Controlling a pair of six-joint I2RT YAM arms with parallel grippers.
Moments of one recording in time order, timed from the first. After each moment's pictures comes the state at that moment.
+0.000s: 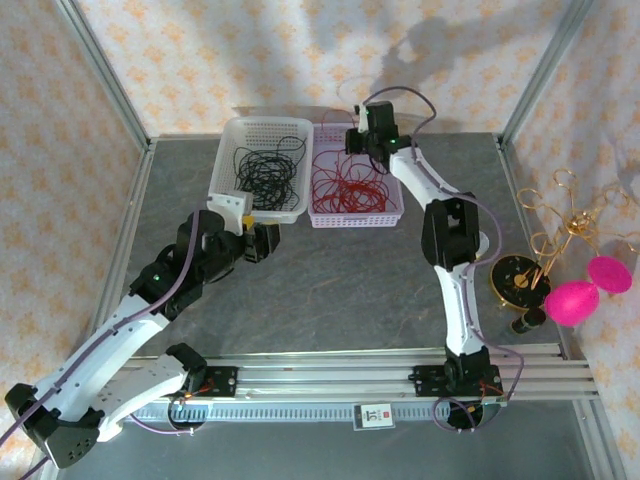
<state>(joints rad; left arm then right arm) -0.55 0.86 0.87 -0.42 -0.05 -0.35 0.32 2.39 2.12 -0.37 -0.16 0.23</state>
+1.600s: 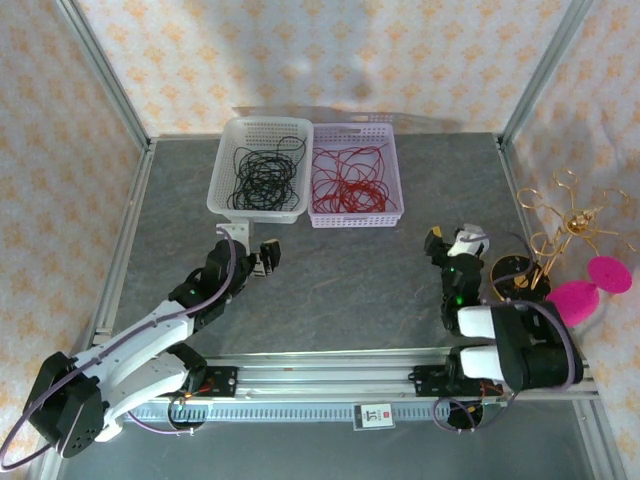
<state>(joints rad) -0.55 0.94 0.47 0.00 -0.32 -0.42 0.07 1.36 0.10 1.12 0.24 0.15</state>
